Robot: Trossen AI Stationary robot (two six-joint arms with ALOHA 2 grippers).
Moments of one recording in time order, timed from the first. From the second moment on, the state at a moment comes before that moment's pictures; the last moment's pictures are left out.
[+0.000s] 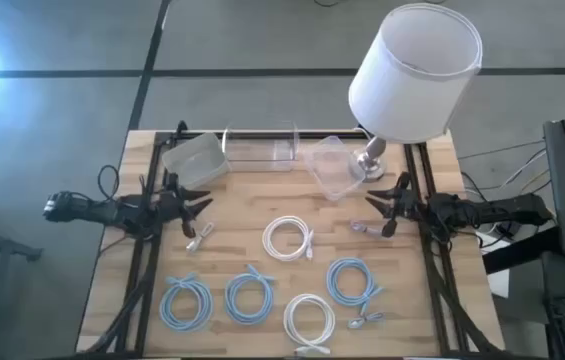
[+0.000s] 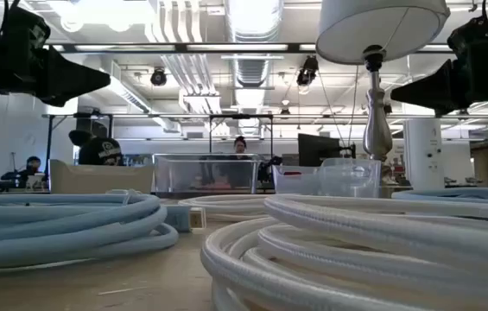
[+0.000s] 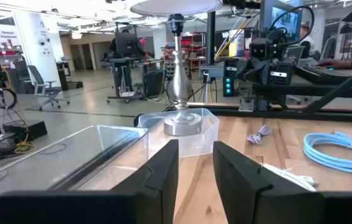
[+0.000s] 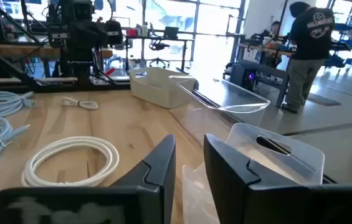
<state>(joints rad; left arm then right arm) -0.18 0.05 0.01 0.06 -0.54 0.10 0.10 0.11 0.01 0.07 0.47 -0.03</state>
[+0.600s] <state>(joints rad) -0.18 0.05 0.01 0.06 -0.54 0.10 0.10 0.11 0.01 0.07 0.47 -0.03</state>
